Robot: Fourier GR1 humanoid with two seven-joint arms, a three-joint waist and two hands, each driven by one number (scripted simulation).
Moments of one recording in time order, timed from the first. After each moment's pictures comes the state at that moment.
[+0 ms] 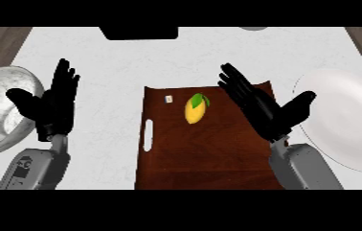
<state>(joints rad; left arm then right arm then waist) -0.23 0.32 -0.10 -1.46 0.27 0.45 0.11 -0.30 -0.22 0.30 -1.52 -0.44 0.06 0.14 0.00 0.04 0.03</state>
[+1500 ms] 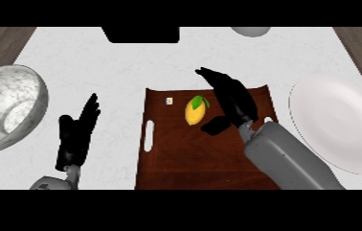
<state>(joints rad) -0.05 0.32 -0.25 -1.44 0.17 0.35 0.17 -0.59 -0.30 0.65 -1.31 0.45 -0.20 0.39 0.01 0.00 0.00</state>
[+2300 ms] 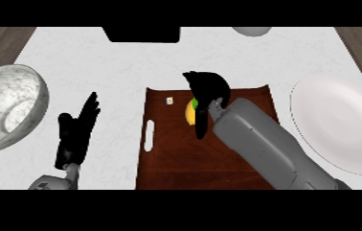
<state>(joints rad) -0.06 0.30 -0.23 -1.44 0.14 0.33 0.19 -0.83 -0.15 0.62 -1.15 0.40 0.35 0.79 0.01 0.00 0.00</state>
